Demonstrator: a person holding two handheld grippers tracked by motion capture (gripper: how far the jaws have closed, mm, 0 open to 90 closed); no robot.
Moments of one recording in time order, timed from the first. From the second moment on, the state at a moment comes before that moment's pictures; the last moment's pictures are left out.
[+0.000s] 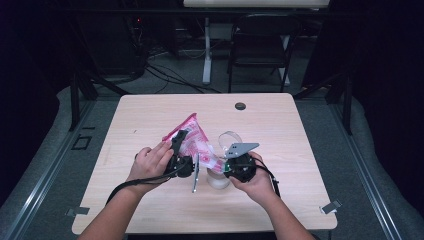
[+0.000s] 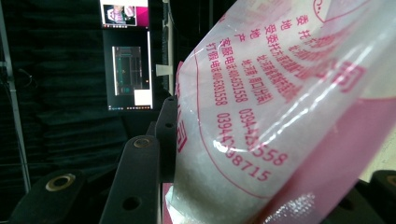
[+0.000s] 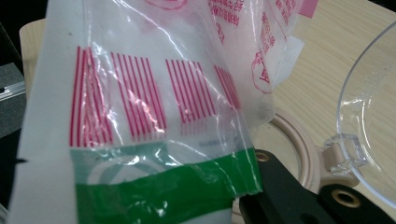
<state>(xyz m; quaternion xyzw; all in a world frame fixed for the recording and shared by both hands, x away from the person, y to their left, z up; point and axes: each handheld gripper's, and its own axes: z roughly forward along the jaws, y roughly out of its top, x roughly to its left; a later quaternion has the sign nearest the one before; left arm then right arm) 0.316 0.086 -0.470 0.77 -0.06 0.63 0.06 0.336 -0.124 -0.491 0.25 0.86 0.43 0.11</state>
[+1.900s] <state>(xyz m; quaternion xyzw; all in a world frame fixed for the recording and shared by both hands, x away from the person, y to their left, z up) 0.316 0.079 -0.463 0.77 -0.07 0.63 0.06 0.337 -0.128 -0.491 0.25 0.86 0.43 0.11</state>
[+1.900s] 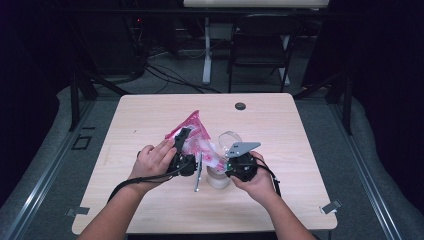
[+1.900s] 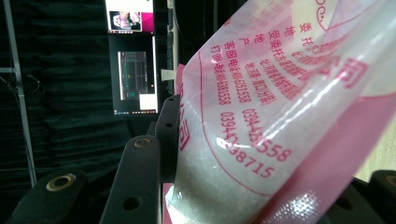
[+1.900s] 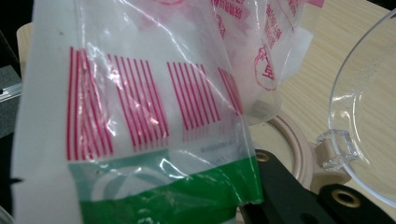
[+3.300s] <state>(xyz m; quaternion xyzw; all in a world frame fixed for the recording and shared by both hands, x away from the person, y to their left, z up) 0.314 0.071 -0.455 0.76 -0.08 0.64 0.06 0.339 -0.132 -0.491 0.26 0.86 0.43 0.11</state>
